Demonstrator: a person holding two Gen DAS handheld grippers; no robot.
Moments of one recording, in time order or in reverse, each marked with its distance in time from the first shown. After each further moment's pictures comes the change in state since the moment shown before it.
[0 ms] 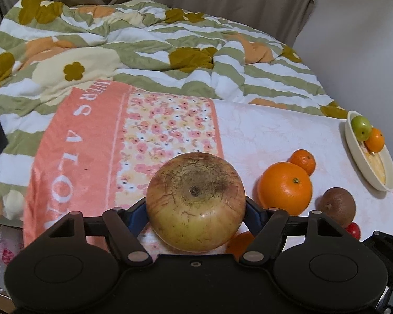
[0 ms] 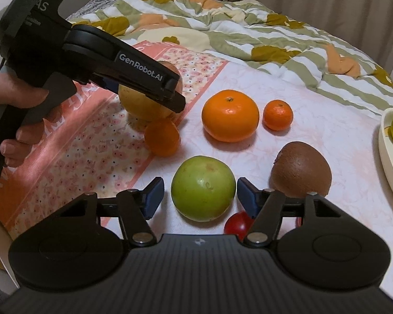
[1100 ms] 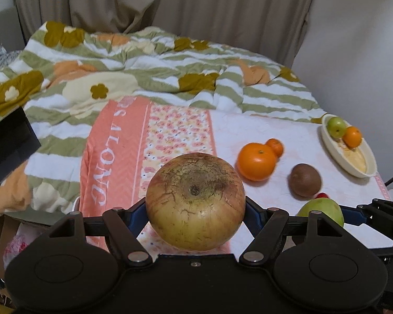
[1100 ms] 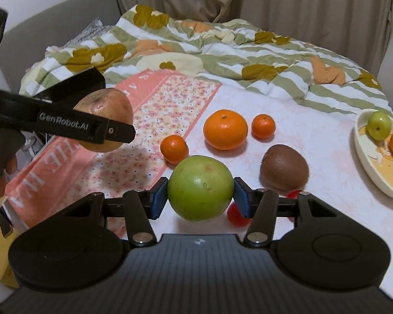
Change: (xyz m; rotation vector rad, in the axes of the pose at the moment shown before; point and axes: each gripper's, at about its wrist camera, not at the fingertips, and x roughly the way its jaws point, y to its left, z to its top) left arm -0.103 -0.021 -0.063 0.011 -0.141 0.050; right arm -0.073 0.006 -0.015 0.080 -0.112 -0.022
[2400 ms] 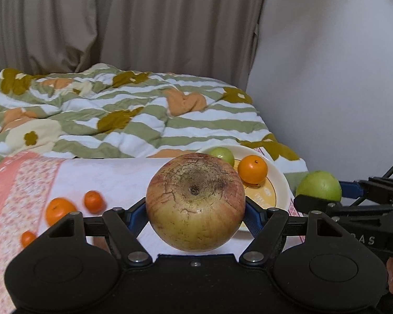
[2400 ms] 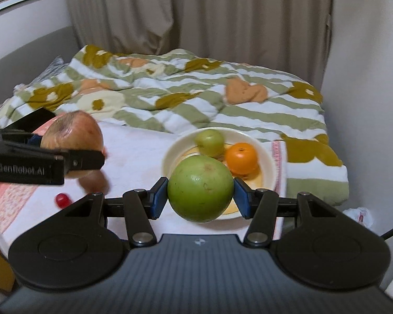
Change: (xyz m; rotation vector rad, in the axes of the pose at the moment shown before) left arm 0.039 -0.282 0.043 0.073 -0.119 -0.040; right arm -0.109 -0.299 -0.004 0.073 -0.106 -0.095
